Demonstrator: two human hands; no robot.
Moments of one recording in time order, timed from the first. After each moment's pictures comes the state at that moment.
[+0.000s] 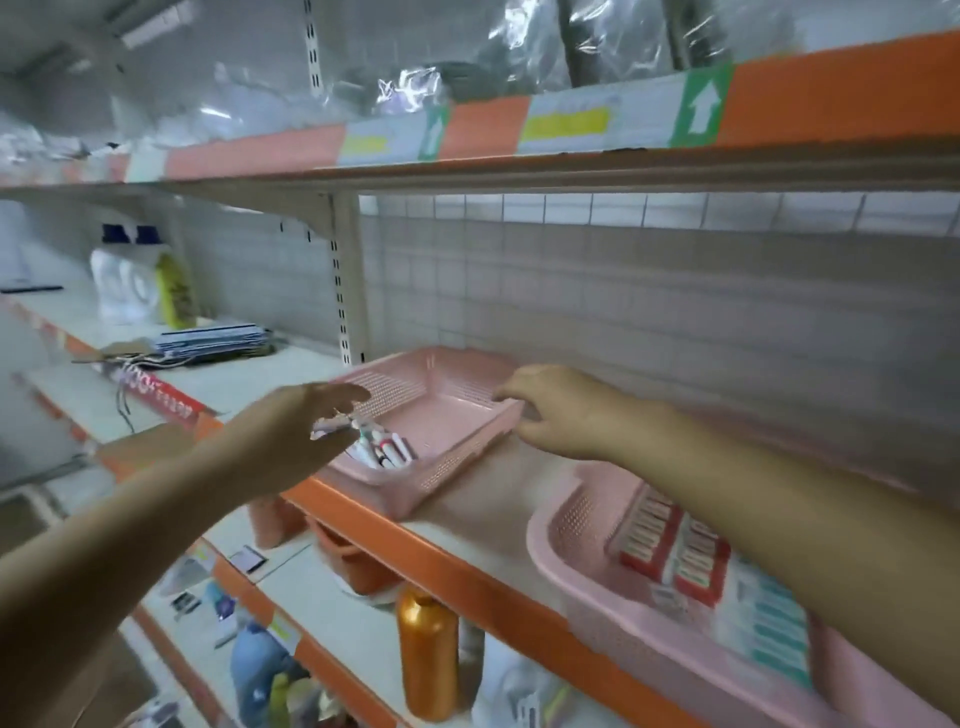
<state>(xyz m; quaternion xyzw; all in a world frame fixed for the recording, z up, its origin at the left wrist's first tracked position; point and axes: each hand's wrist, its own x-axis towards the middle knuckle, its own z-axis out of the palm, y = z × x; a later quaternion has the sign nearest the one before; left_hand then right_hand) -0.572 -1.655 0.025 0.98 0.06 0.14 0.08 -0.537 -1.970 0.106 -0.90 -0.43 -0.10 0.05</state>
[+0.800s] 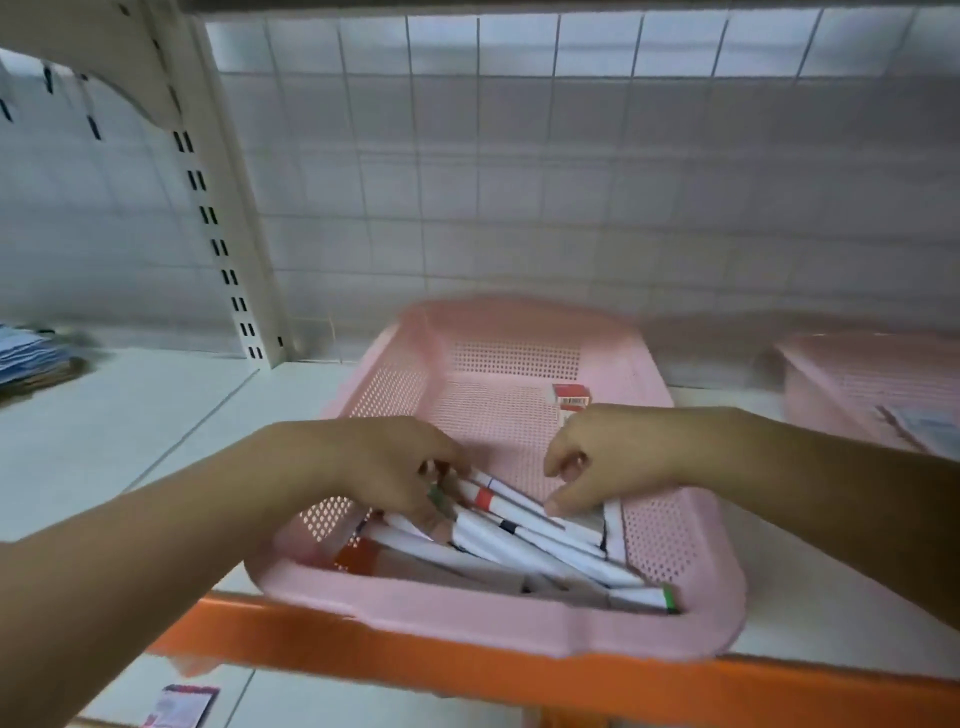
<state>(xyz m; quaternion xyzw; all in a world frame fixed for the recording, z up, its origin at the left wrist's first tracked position) -0.415 -1.594 0.028 0.91 -0.33 -0.23 0.04 -0.449 -1.806 0.036 -0.96 -0.17 0.20 0.05</state>
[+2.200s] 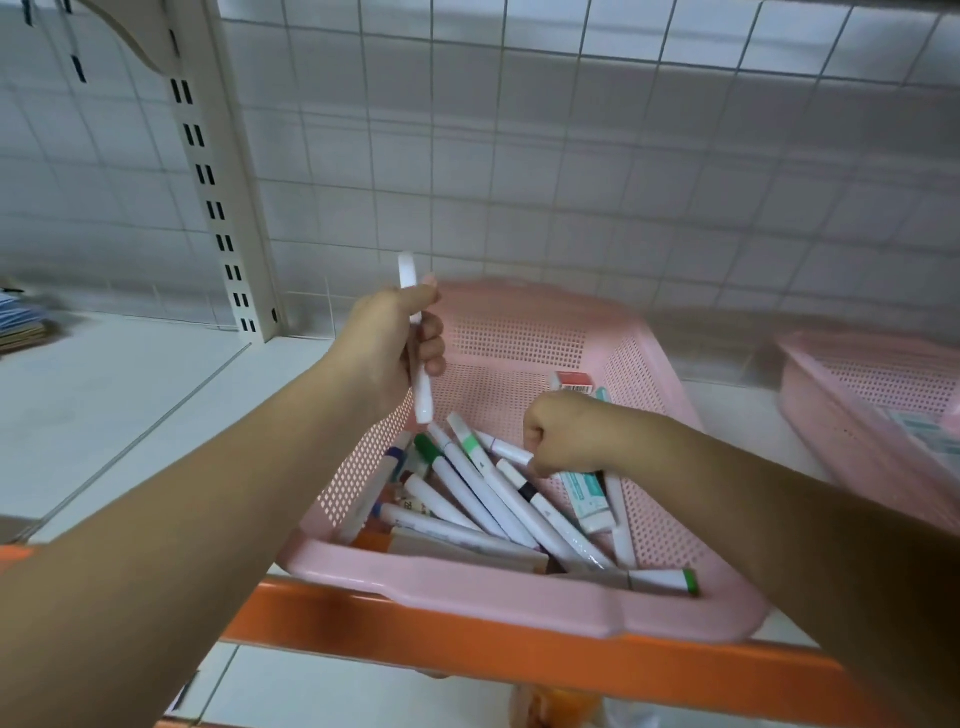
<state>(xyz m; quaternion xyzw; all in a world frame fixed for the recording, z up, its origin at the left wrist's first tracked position) -0.394 -1.607 0.044 0.55 -0.01 -0.09 0.83 -0.429 -1.765 0.014 -0.98 -0.05 0.15 0.09</state>
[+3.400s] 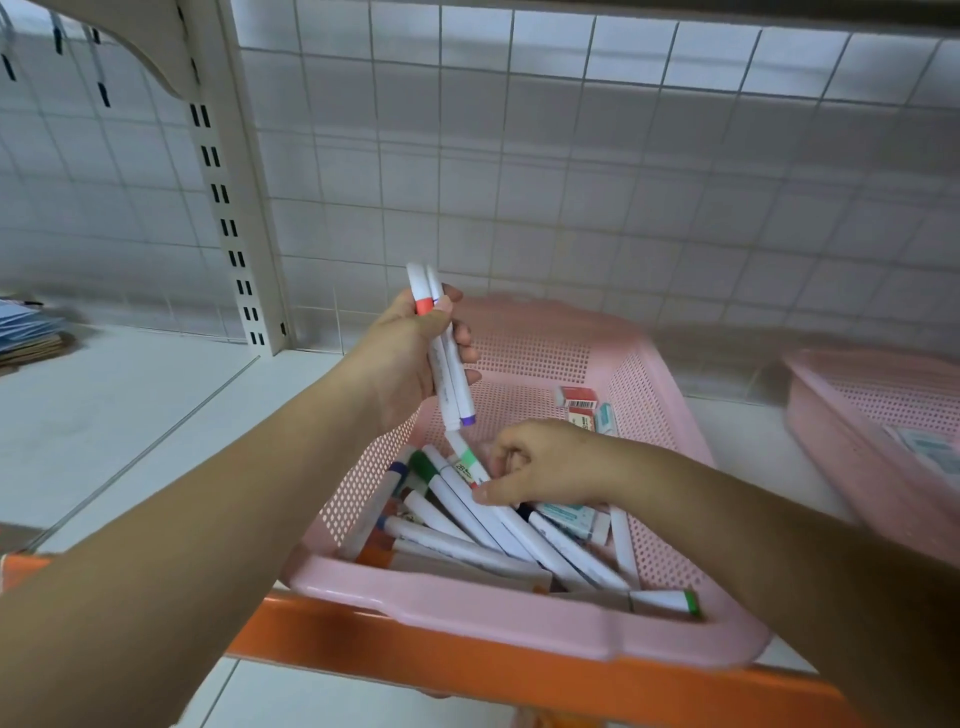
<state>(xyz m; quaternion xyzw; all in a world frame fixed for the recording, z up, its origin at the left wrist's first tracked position) -0.396 -1.609 0.046 0.58 -0.10 -0.10 0.80 -0.442 -1.756 0.013 -0.95 -0.10 0.17 0.25</state>
